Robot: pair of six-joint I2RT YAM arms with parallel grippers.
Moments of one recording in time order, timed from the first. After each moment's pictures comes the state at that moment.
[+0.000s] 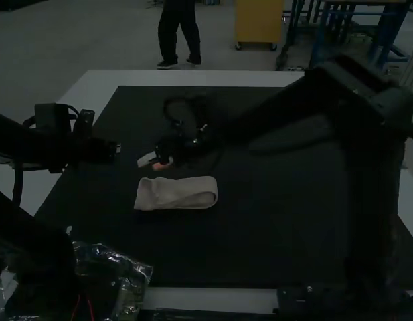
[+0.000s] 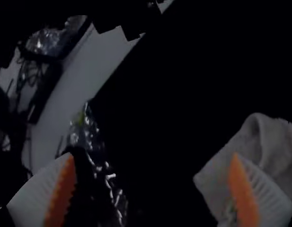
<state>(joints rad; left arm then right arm) 0.22 1.30 0.47 0.27 0.26 0.22 0.84 1.92 1.18 0.12 -0.76 0.43</state>
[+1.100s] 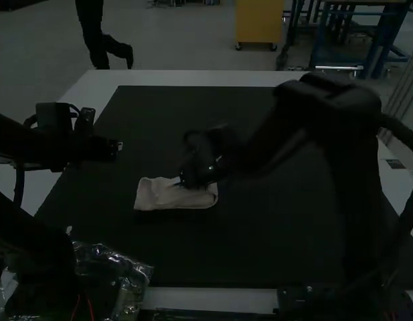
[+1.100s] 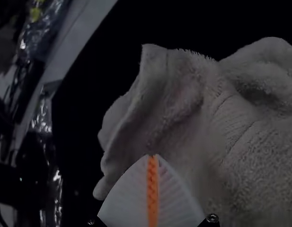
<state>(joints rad) 0.21 1.30 0.47 0.29 0.25 0.19 0.77 2.11 0.99 0.50 -0.81 0.43</state>
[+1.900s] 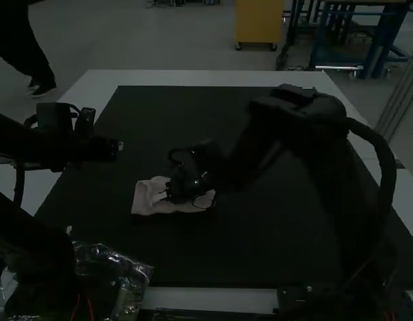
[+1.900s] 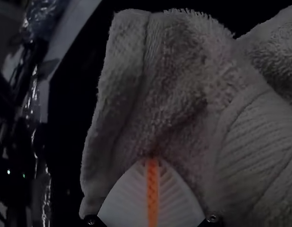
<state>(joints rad) 0.20 1.30 0.47 0.28 0.25 0.19 0.85 2.23 1.04 0.59 -0.81 0.48</state>
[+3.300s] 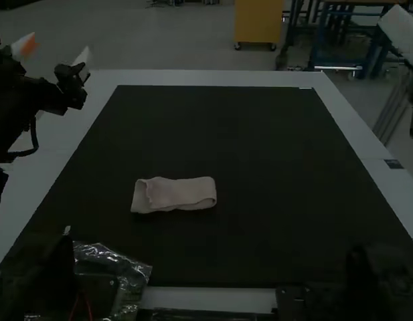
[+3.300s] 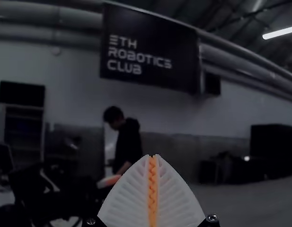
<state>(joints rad) 0.02 0.18 0.56 0.04 0.25 -0.01 -0.03 0.02 0.71 0.27 -0.86 0.77</state>
